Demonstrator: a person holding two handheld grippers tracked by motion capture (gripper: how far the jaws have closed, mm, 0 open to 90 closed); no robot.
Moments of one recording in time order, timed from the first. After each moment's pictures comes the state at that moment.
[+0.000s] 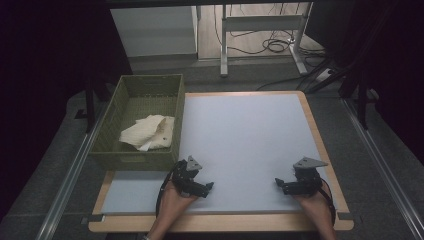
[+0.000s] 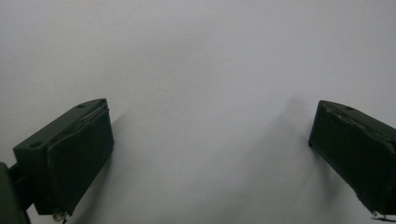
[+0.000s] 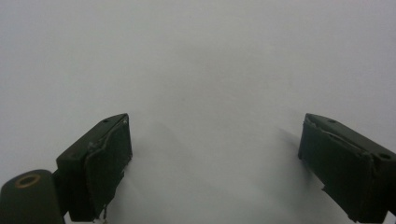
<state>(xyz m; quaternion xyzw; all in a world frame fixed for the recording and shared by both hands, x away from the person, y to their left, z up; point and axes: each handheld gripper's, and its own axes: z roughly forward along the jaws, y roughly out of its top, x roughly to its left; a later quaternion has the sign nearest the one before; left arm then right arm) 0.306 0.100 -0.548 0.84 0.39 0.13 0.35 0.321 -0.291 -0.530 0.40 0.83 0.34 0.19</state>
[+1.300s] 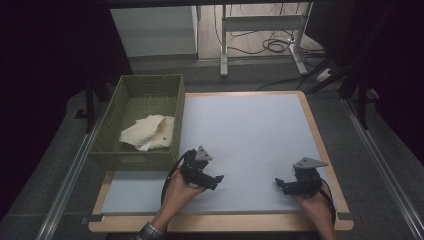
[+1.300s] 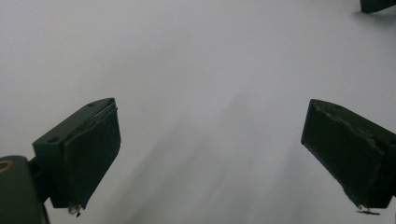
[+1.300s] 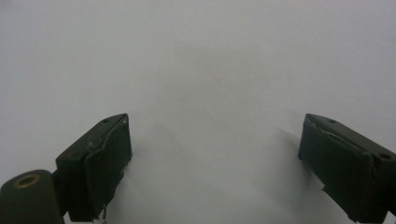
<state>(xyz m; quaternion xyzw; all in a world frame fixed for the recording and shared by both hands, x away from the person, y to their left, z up) 0.321 0.072 -0.501 0.86 0.34 0.11 0.37 0.321 -0.291 -0.531 0.40 0.83 0.34 0.19</state>
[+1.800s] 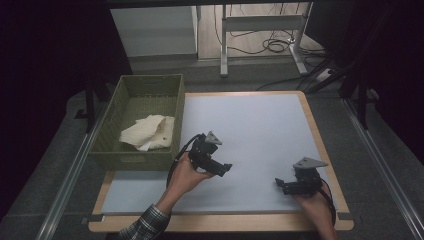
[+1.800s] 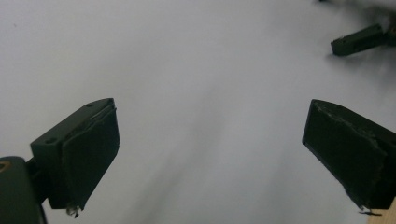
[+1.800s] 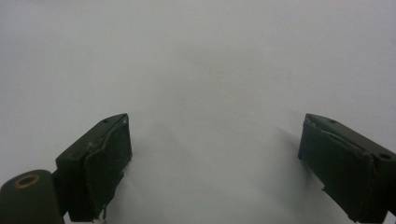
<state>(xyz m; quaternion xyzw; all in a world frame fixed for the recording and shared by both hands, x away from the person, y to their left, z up) 0.352 0.056 -0.459 0.87 0.33 0.08 0.36 0.321 -0.291 -0.531 0.40 0.83 0.34 0.19</state>
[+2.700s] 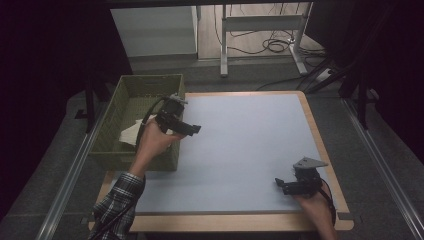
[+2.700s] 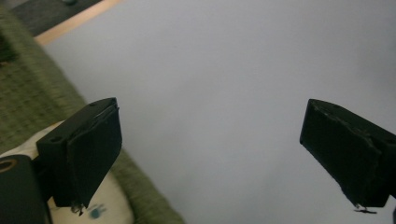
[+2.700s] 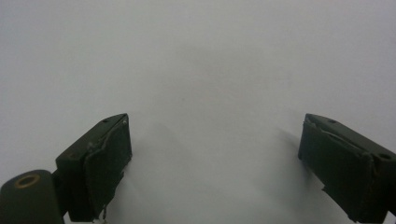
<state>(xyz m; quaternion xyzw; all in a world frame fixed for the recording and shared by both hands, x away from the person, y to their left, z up) 0.415 0.157 -0.393 0.84 0.41 0.13 0.34 0.321 -0.291 -0.531 0.40 0.83 0.34 0.19</state>
